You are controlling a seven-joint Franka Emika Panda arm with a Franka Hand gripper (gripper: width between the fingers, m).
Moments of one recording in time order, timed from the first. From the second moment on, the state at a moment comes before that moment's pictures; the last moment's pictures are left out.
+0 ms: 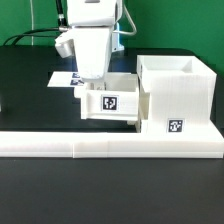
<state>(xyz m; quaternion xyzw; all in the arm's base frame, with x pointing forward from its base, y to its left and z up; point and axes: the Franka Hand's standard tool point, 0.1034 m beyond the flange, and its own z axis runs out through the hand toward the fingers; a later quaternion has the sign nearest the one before) 0.541 -0.013 0.056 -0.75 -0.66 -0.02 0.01</state>
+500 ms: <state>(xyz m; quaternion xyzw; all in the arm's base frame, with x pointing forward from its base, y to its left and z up) 0.538 -0.012 0.055 -0.74 -0.67 -0.02 0.02</state>
